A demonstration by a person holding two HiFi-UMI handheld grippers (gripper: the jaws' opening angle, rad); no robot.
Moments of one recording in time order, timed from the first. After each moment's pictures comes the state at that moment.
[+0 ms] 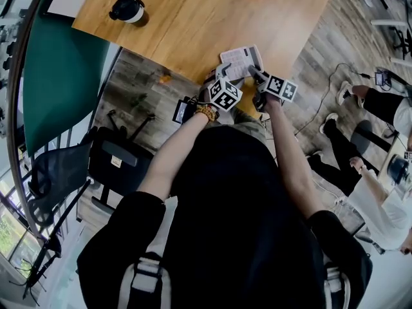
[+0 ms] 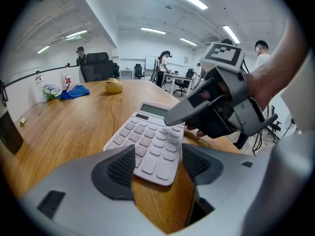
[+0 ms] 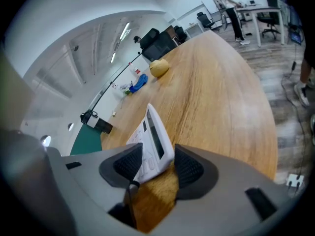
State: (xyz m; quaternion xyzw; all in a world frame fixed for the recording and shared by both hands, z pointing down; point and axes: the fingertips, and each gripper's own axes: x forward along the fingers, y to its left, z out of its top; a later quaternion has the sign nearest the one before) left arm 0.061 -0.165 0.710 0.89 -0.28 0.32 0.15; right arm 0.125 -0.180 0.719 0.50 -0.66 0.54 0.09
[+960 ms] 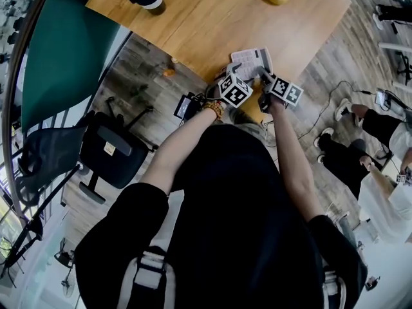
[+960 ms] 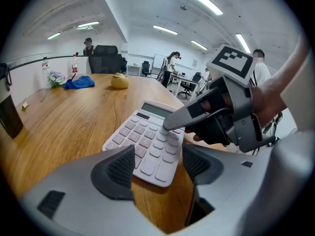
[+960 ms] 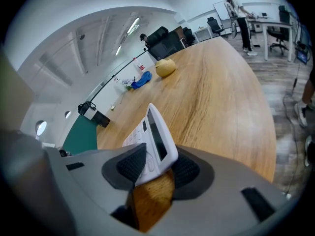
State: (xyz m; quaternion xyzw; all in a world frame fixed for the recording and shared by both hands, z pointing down) left arm 0.070 -0.178 0.707 0.88 -0.30 0.30 0.22; right arm 0.127 -0.198 0.718 0.51 -0.68 0.51 0.13
